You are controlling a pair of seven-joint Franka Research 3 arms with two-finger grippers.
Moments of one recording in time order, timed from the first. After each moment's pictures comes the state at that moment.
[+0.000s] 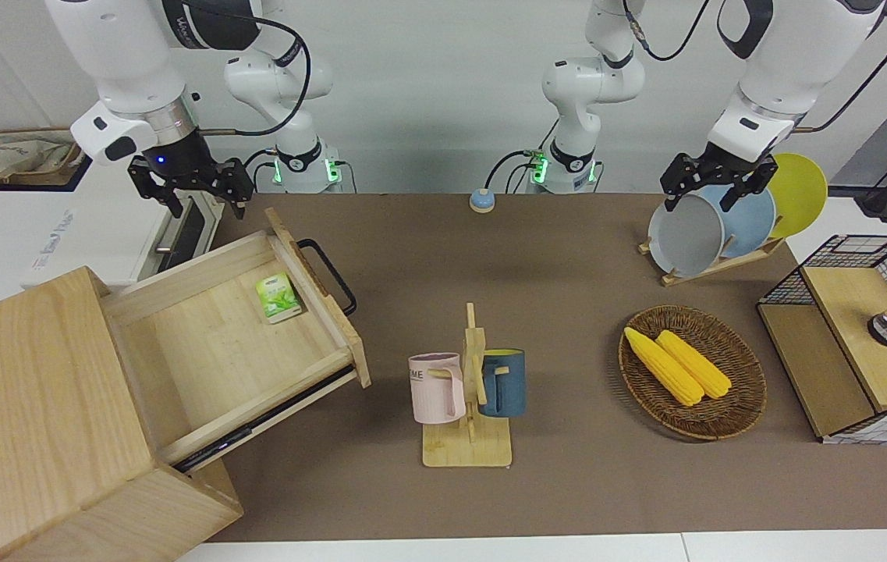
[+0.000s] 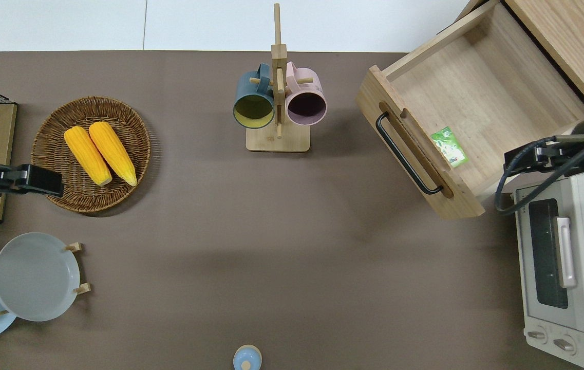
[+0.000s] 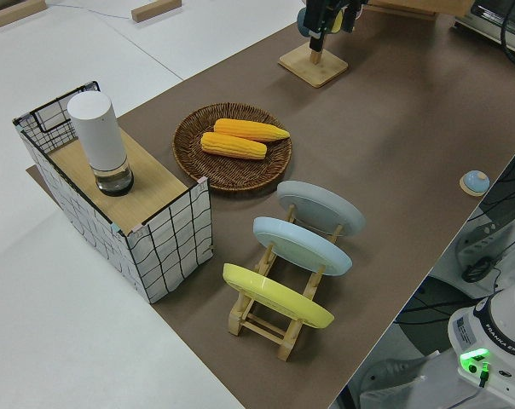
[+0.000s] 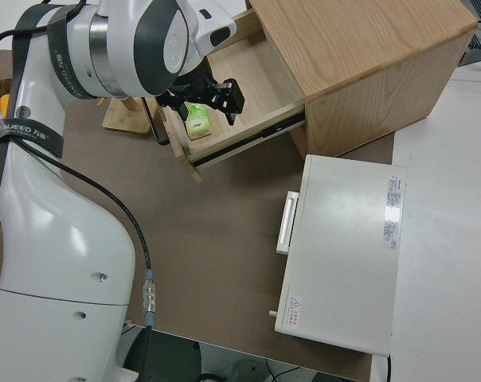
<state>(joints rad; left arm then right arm) 0.03 0.04 -0.06 -1.51 0.00 1.52 0.02 0.10 0.12 -0.07 -1.40 -0.02 1.48 0.07</state>
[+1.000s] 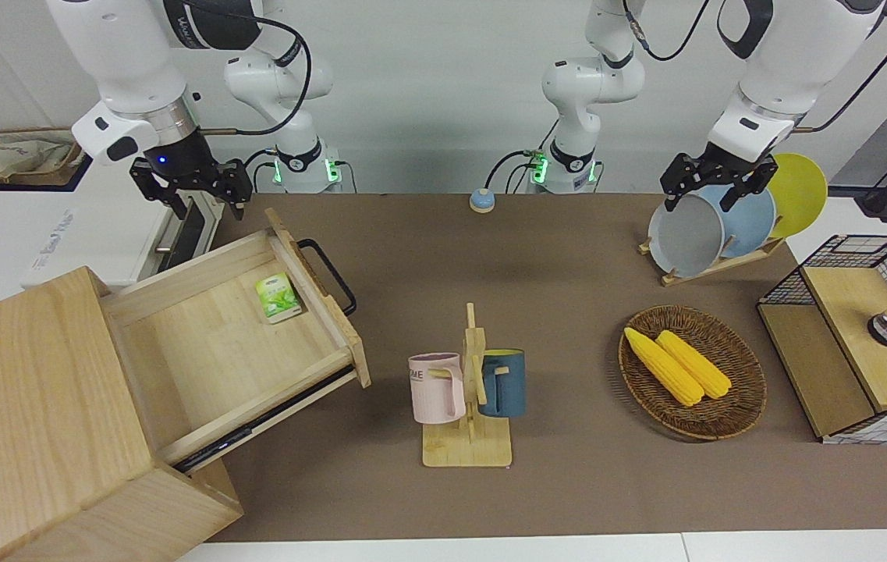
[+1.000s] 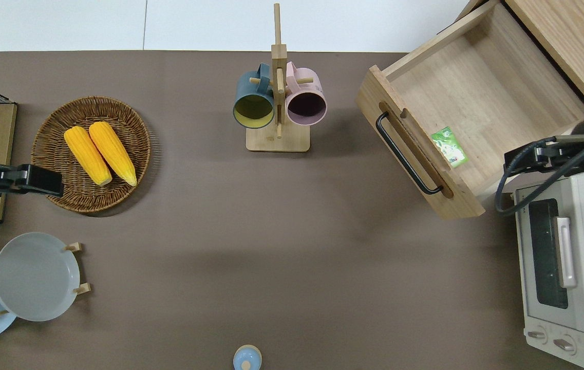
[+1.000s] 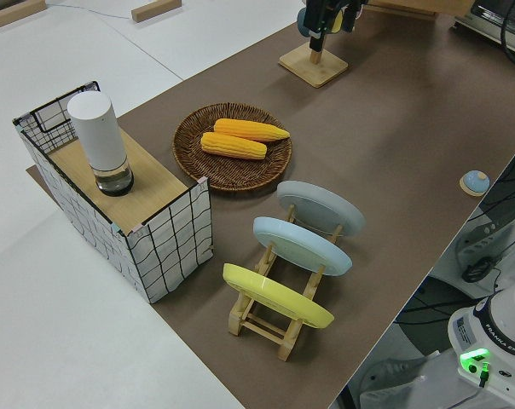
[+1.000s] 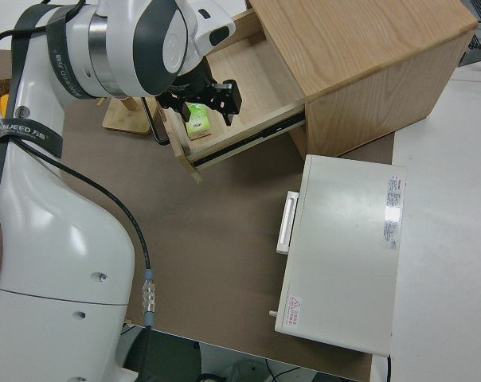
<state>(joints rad) 0.03 0.04 -0.06 -1.51 0.00 1.52 0.02 0.10 0.12 -0.07 -1.40 -0.02 1.48 0.06</state>
